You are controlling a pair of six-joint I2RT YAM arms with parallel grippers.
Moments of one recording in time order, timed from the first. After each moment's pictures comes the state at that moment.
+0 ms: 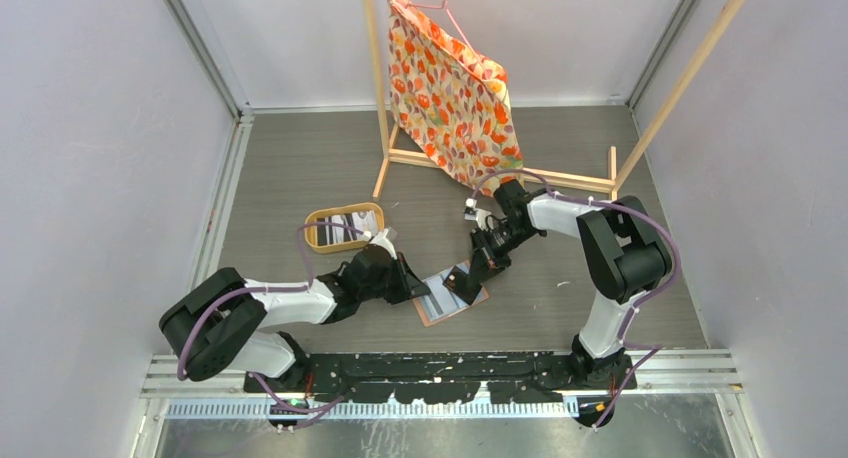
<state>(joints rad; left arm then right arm) -0.84 1.36 0.37 0.37 0.11 -1.06 0.40 1.79 0.98 -0.65 -0.86 0.03</state>
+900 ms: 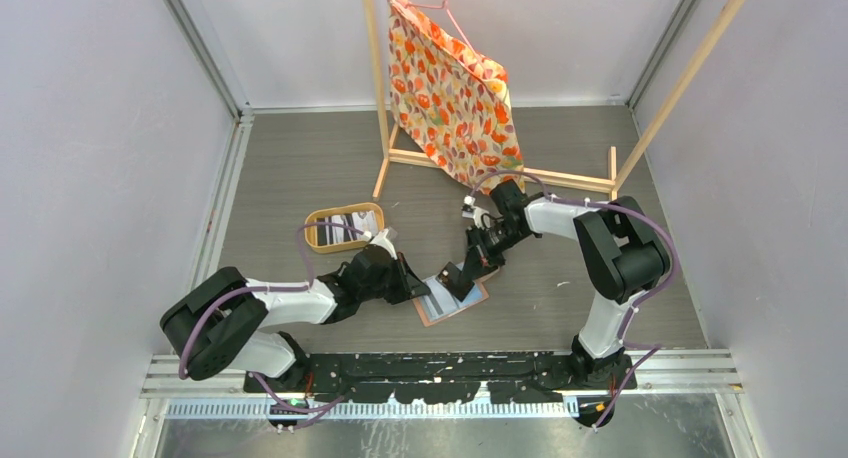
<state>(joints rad) -0.84 1.37 0.37 0.38 0.11 -1.06 0.43 1.80 0.96 -0.52 -0.87 0.17</state>
